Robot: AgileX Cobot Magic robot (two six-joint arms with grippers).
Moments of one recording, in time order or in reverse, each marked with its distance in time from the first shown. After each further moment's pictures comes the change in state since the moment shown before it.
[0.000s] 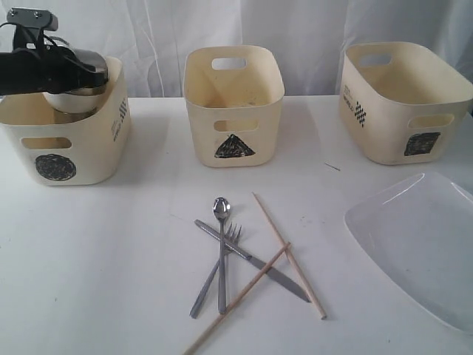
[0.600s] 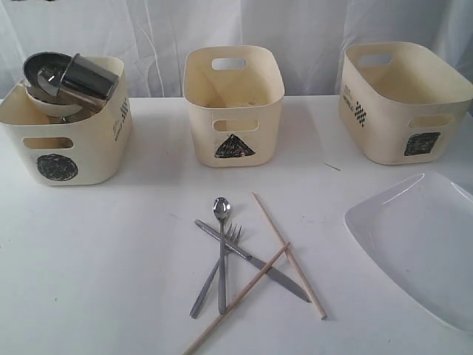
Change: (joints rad) left arm 0.000 -0.299 -0.042 0.114 -0.040 -0.046; right arm 0.000 0.000 0.000 0.000 0.000 0.000
